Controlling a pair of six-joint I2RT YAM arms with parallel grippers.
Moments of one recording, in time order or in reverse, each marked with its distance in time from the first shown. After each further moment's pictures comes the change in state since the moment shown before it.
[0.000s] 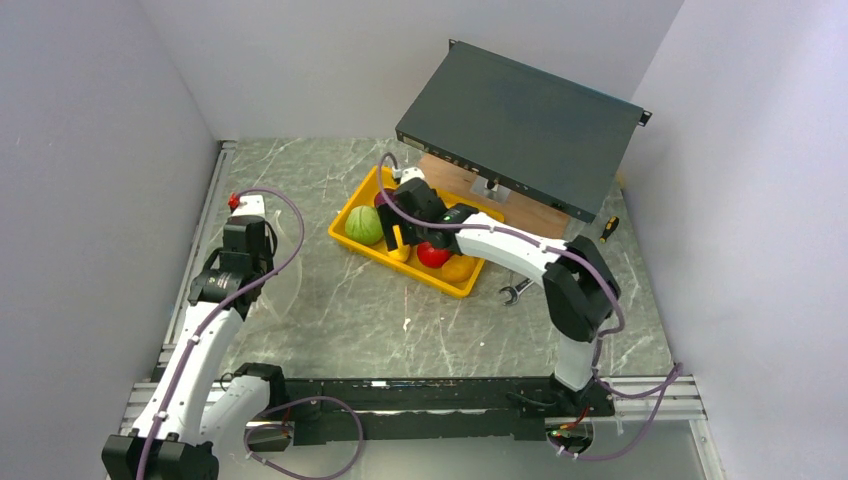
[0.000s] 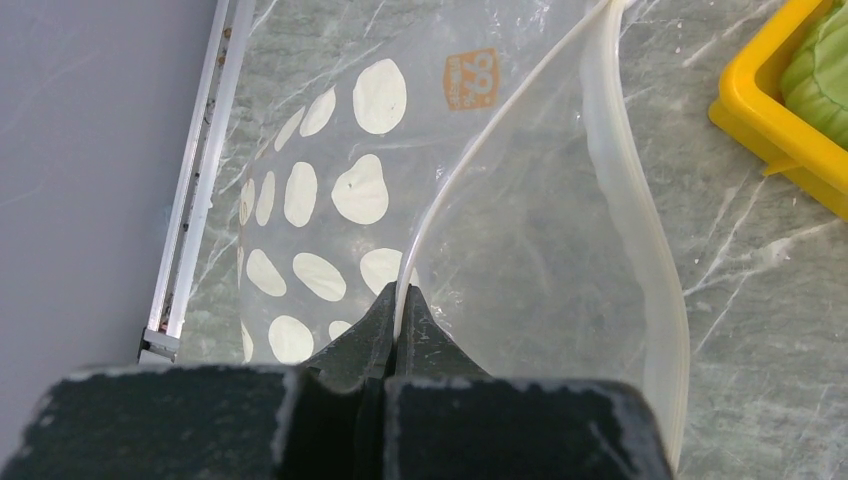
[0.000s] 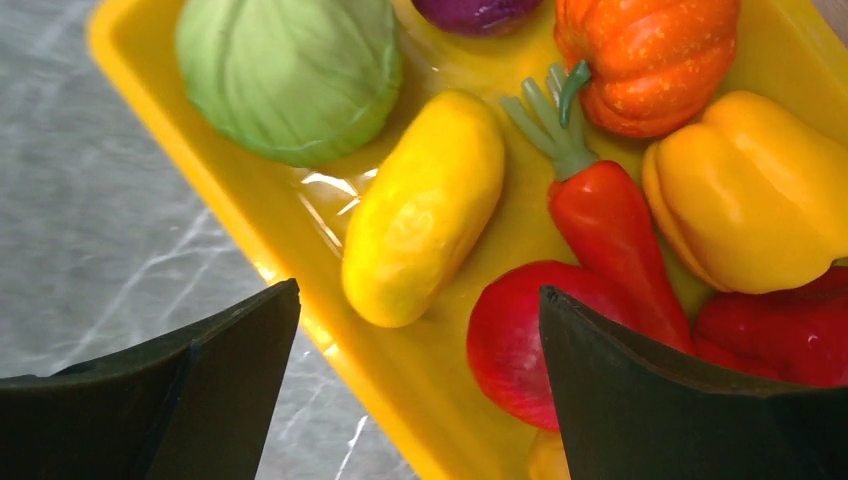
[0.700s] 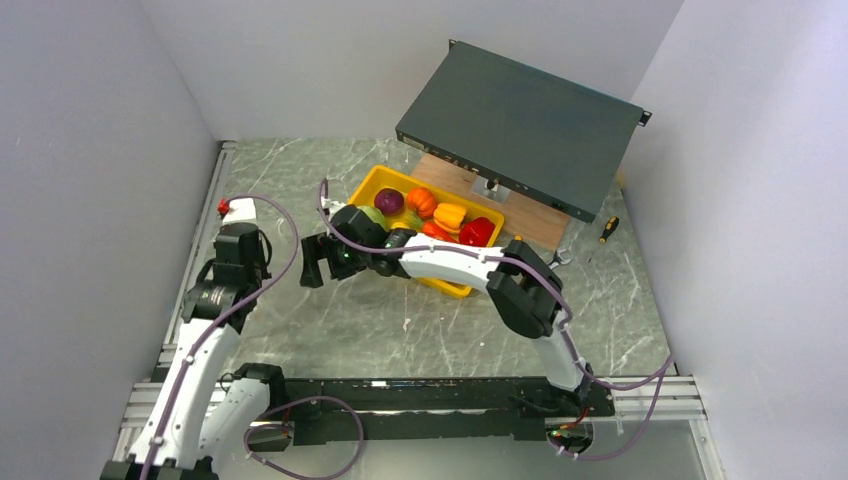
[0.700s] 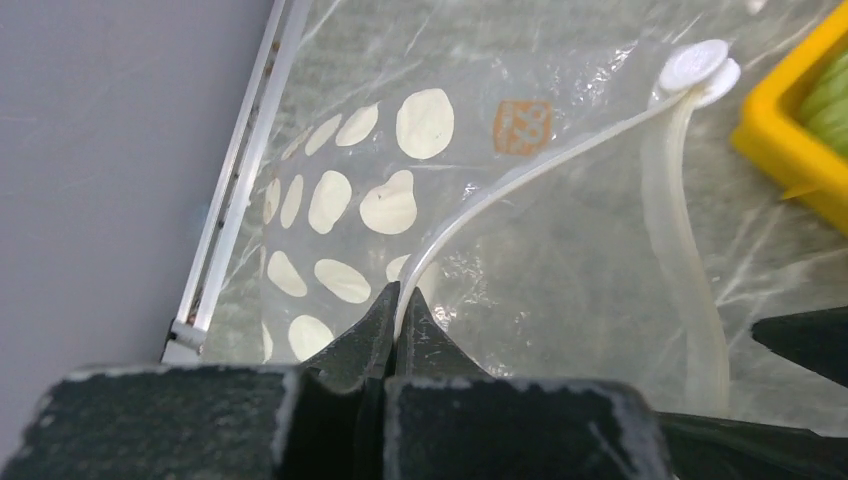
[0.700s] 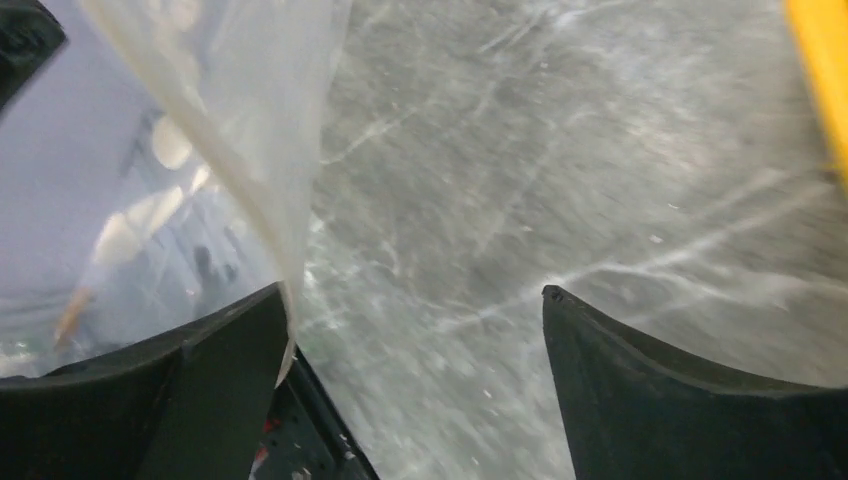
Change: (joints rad) left arm 0.000 -0.050 -0.006 -0.025 -0.069 0.000; right arm 0.229 0.327 0.270 0.195 -0.397 0.287
